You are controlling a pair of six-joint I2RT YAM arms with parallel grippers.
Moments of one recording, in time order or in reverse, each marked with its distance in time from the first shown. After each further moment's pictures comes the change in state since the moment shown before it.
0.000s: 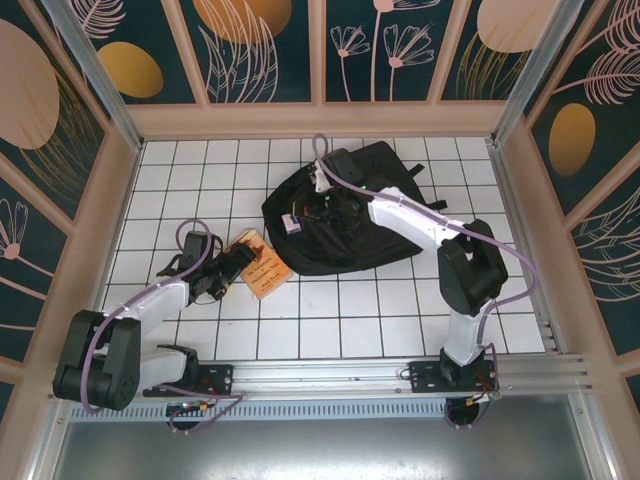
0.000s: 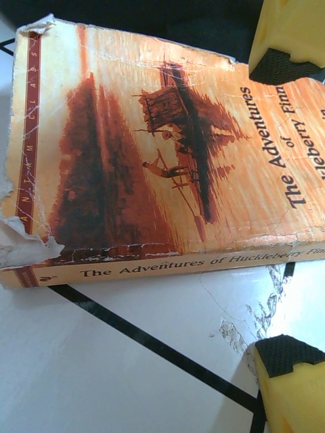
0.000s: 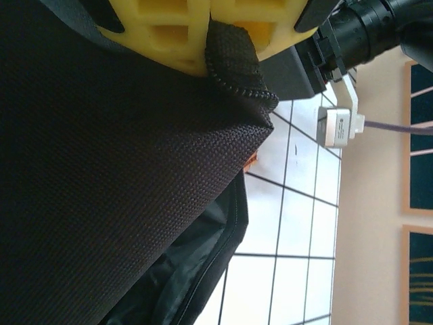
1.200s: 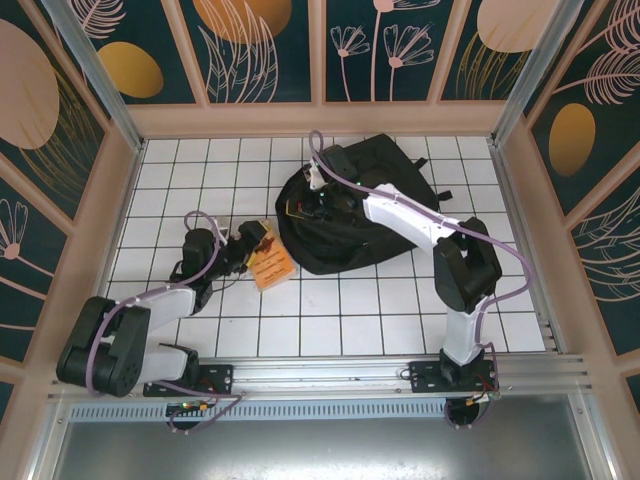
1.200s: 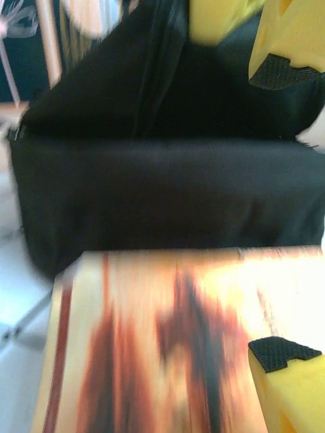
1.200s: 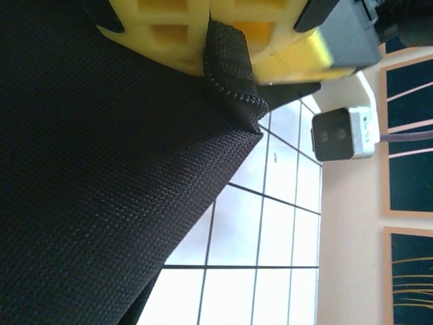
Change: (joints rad) left arm -0.056 0.027 -0.106 0.726 0.227 -0.203; right arm 0.016 0.026 0.070 -0.019 -0.044 0.054
